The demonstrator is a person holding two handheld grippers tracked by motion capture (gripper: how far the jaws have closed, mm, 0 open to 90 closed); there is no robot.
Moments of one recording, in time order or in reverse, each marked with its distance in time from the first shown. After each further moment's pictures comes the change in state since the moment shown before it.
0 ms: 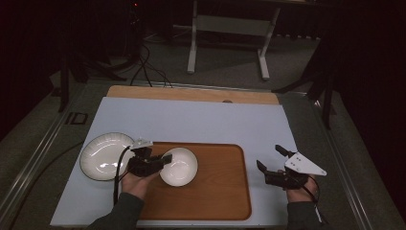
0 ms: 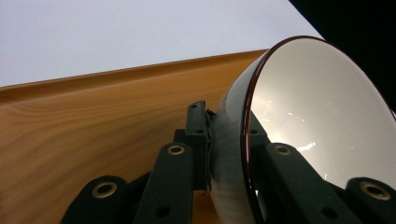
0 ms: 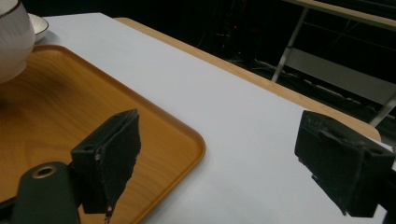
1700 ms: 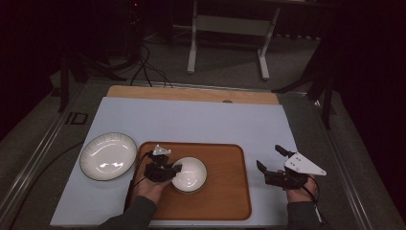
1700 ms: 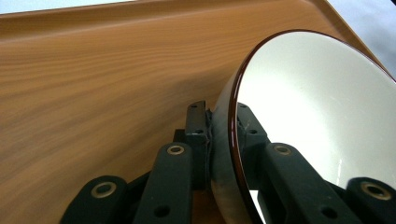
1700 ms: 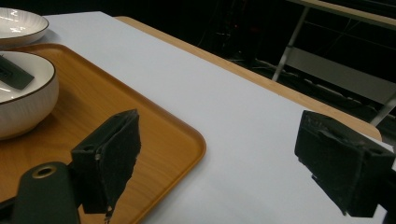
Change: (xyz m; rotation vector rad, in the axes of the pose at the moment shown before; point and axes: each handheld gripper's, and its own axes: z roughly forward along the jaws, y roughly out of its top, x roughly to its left) left arm -0.012 -0.021 0.048 0.136 0.056 0.036; right arm 0.000 0.000 0.001 0.002 0.002 -0.005
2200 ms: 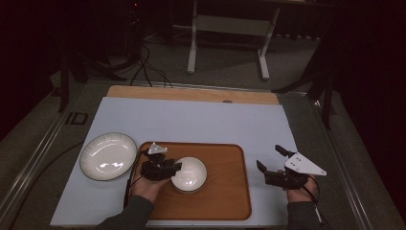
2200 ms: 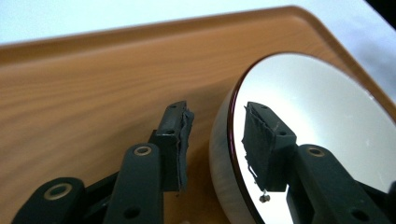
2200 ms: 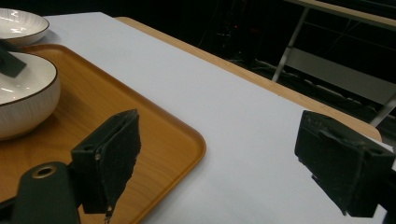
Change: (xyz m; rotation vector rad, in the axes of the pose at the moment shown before) left arm 0.003 0.005 -0.017 -0.059 0.009 0.017; right arm 0.000 0.000 0.000 -0.002 0.000 0.003
